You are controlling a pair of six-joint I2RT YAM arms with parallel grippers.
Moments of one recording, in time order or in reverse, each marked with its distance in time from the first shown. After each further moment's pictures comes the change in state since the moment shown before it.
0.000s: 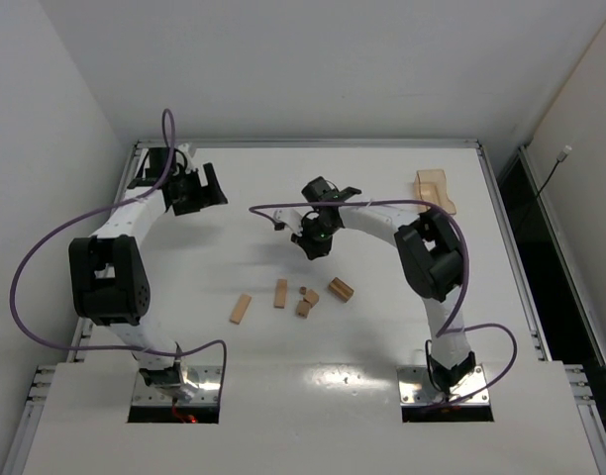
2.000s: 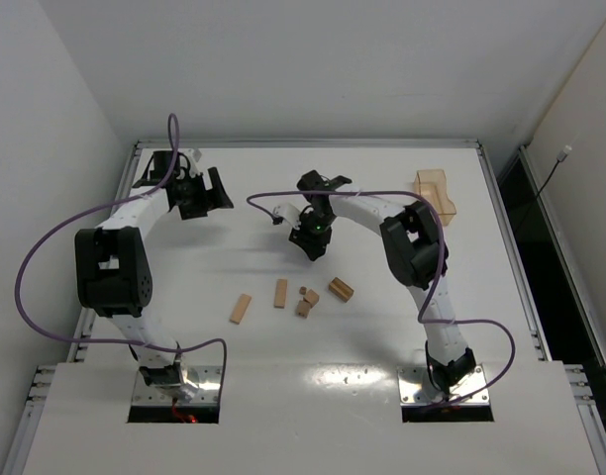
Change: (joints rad) left arm 0.000 0.066 0.000 0.013 0.084 -0.015; right arm -0.030 0.198 0.278 -0.221 0.058 -0.008
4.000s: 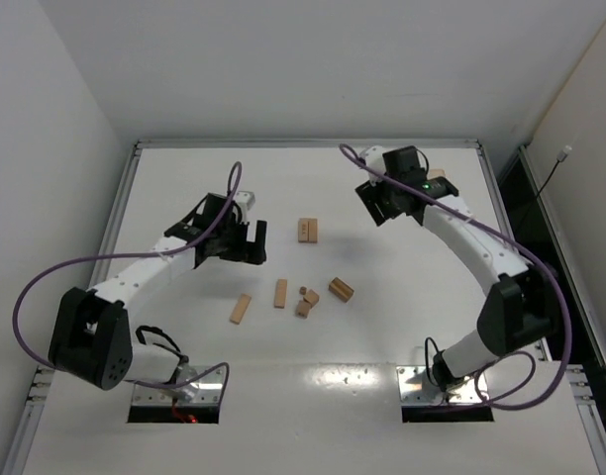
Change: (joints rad) left arm -0.417 -0.402 -0.373 -0.037 -0.277 0.060; right arm -0.228 -0.726 -0.473 0.262 0.417 0.397
